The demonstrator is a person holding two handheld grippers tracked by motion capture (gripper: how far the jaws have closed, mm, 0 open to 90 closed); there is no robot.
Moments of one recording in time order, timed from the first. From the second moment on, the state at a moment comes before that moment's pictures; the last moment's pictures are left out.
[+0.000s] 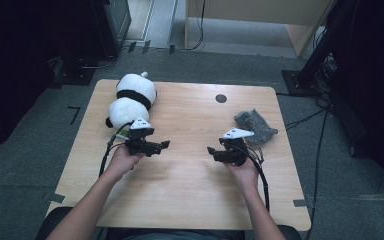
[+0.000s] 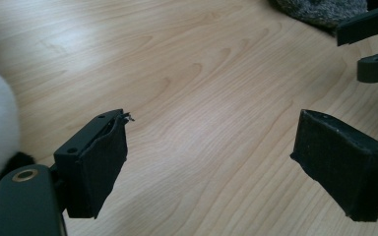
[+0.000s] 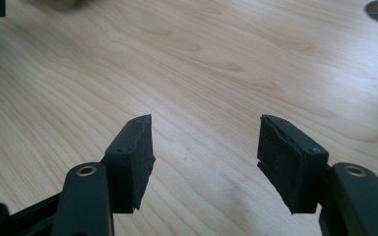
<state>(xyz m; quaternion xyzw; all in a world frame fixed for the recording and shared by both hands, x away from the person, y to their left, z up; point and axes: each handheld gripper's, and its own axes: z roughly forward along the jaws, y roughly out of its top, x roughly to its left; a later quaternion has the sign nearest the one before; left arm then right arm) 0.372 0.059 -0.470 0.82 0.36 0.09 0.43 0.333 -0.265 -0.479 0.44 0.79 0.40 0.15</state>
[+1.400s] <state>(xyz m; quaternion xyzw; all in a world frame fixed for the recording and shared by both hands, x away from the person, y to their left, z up) 0.365 0.032 -0.518 0.86 0.33 0.10 0.38 0.335 -0.229 -0.522 0.40 0.82 0.38 0.17</state>
